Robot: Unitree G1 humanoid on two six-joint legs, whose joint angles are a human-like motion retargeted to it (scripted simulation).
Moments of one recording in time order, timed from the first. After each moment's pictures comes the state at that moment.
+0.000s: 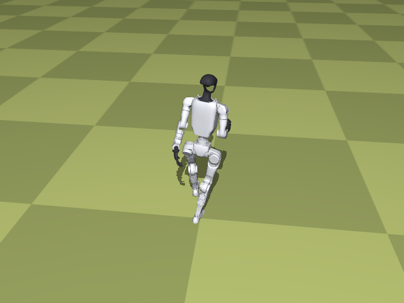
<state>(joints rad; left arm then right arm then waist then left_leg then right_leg) 0.42 0.05 0.45 1.52 -0.01 -0.21 -0.36 0.21 -0.14 0.31 0.09 0.05 -0.36 -0.27 -0.16 -0.03 0.03 -0.49 0.02 0.31 0.08 0.06 0.02 0.03 0.12 -0.11 0.05 -0.19 -0.18</state>
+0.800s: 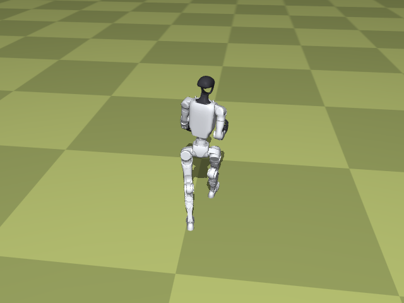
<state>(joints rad) -0.31 0.22 0.22 1.25 -0.13 -0.40 -0.30 0.28 -0.10 0.29 0.11 0.06 -0.40 -0.21 -0.33 0.03 -0.03 0.17 -0.10 0.11 0.06 -0.23 0.07 -0.49 -0.08 -0.28 0.02 0.09 0.02</state>
